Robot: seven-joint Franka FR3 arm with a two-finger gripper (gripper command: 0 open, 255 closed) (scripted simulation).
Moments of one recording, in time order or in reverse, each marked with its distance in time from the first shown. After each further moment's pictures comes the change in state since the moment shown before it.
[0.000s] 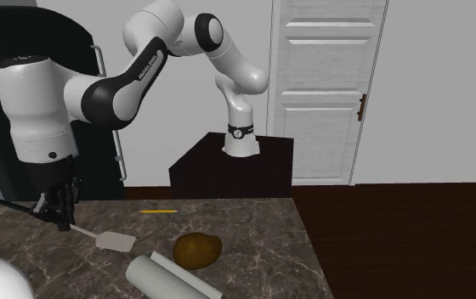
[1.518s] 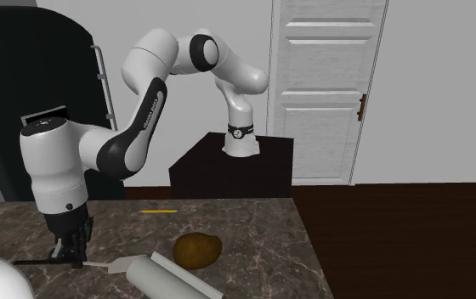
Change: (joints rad) arm 0.015 0.190 -0.023 0.036 -0.023 0.154 0.020
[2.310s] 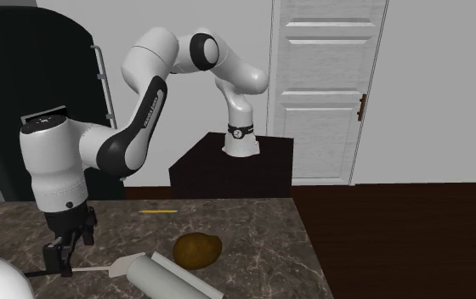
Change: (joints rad) arm 0.000 -0.011 0.001 -0.009 0.000 -0.003 0.001
